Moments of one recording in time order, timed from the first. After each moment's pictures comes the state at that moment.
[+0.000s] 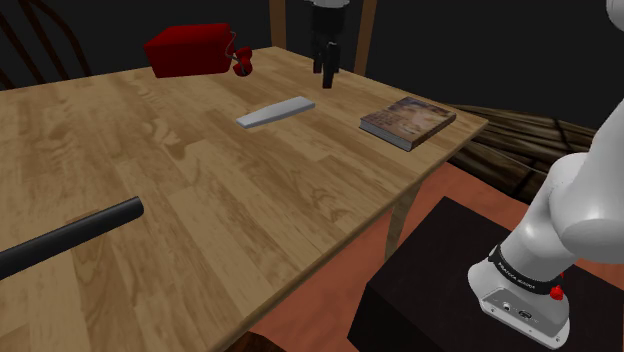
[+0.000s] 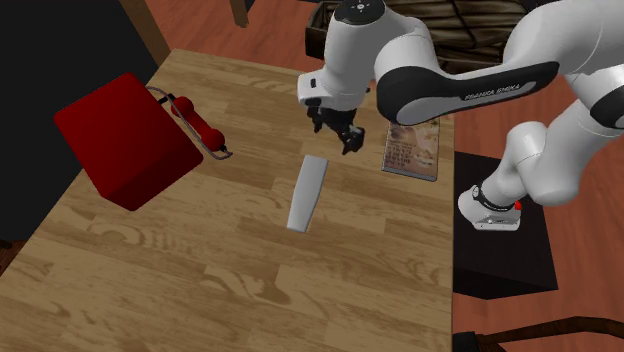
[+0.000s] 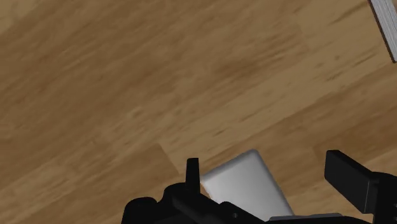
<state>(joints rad) 0.22 0.05 0.00 -1.63 -0.04 1.73 -0.81</state>
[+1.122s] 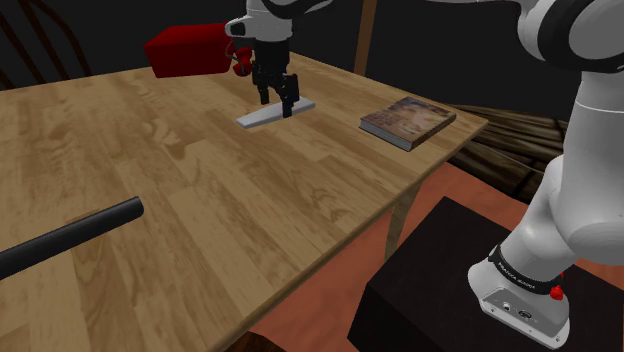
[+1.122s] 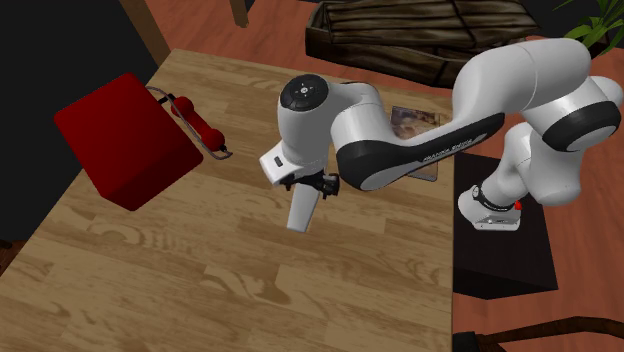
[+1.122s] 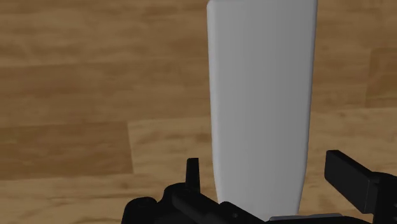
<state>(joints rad) 0.30 0.33 0.10 -1.38 -0.05 1.71 -1.13</state>
